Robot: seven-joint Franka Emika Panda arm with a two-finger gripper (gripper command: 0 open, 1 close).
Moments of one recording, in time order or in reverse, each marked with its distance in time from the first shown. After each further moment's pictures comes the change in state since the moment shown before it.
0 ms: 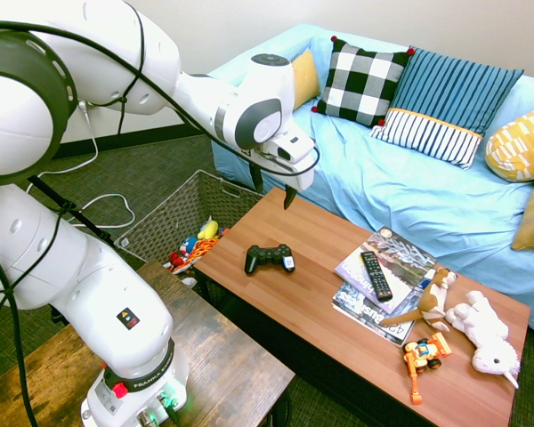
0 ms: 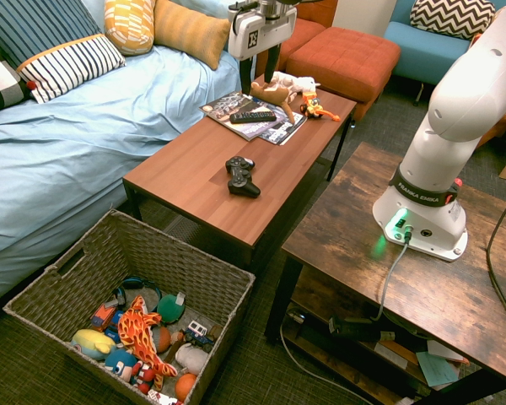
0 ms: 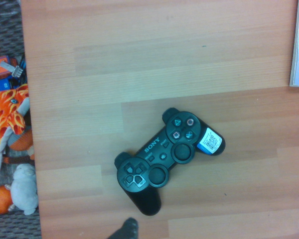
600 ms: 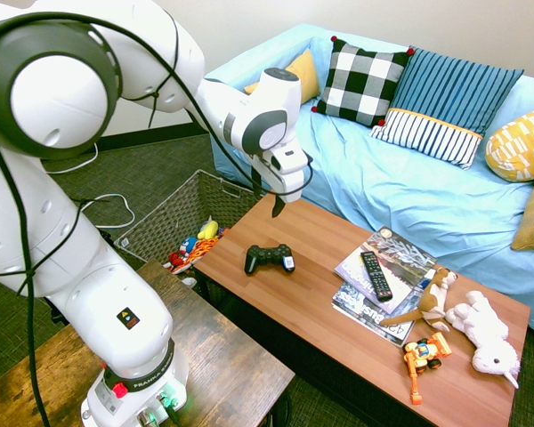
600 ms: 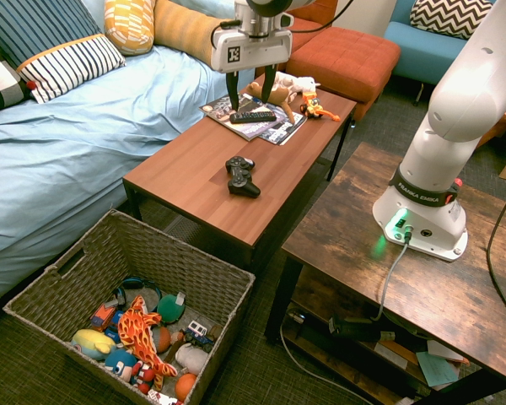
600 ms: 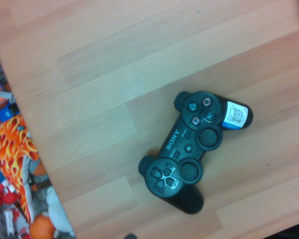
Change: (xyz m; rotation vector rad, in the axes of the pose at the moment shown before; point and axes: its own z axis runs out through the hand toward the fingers) arm 0.003 -0.023 0.052 -0.062 -0.130 0.361
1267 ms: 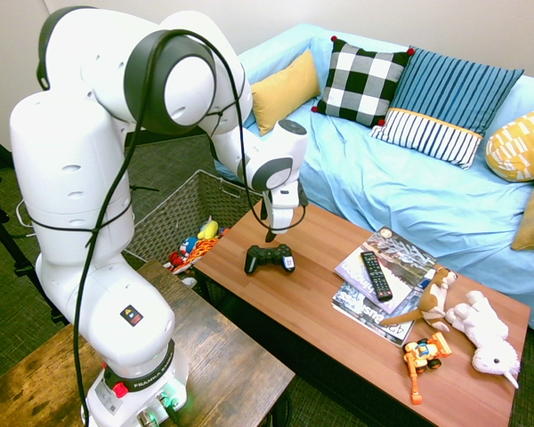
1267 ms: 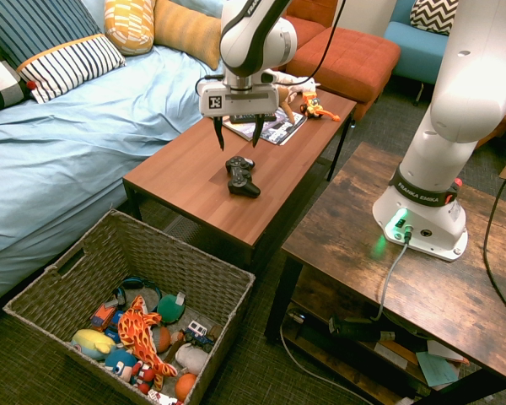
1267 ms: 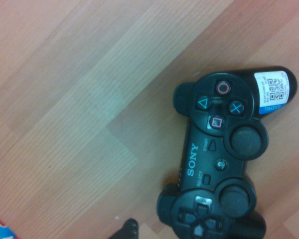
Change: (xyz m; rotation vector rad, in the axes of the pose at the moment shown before) arm 0.017 -0.034 0.135 -0.048 -0.059 0.344
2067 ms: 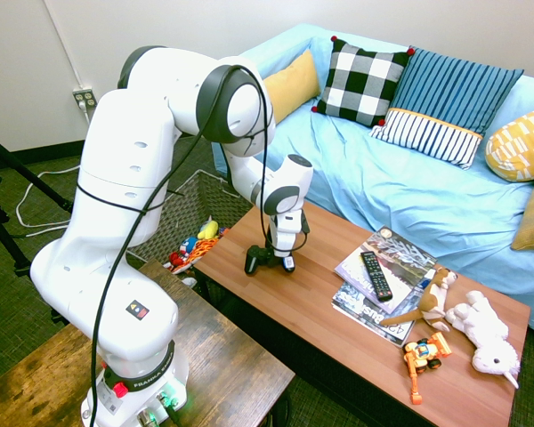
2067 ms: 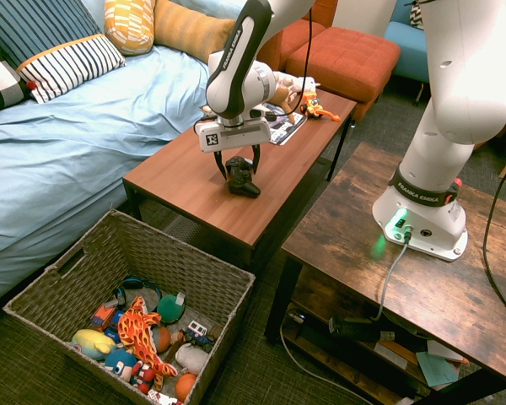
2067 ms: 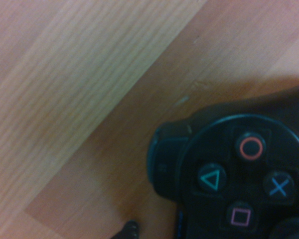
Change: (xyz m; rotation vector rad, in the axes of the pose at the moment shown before) arm 0.020 -0.033 0.095 -0.119 0.040 0.054
